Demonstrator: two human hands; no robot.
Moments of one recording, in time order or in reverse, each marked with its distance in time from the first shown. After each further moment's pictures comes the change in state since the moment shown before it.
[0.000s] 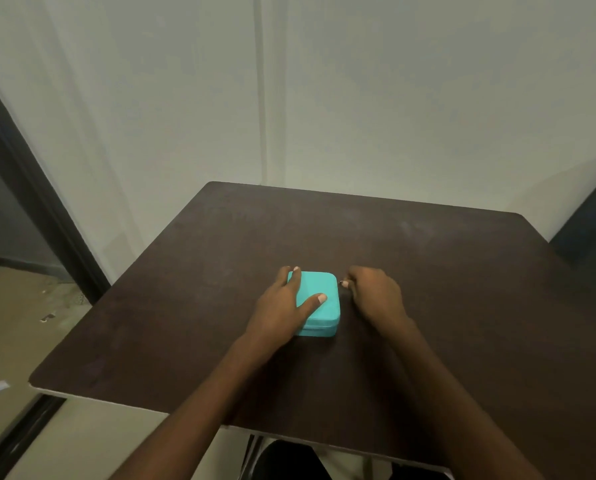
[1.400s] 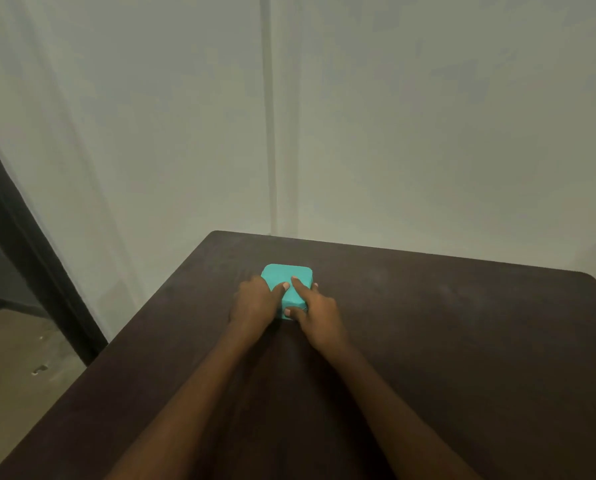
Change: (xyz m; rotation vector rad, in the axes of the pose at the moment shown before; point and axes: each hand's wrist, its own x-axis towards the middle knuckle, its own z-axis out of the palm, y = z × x) left_hand 0.174 -0.061 -0.043 -0.078 0.239 -0.383; right_hand 0.139 -0.080 0.055 0.505 -0.117 -0.112
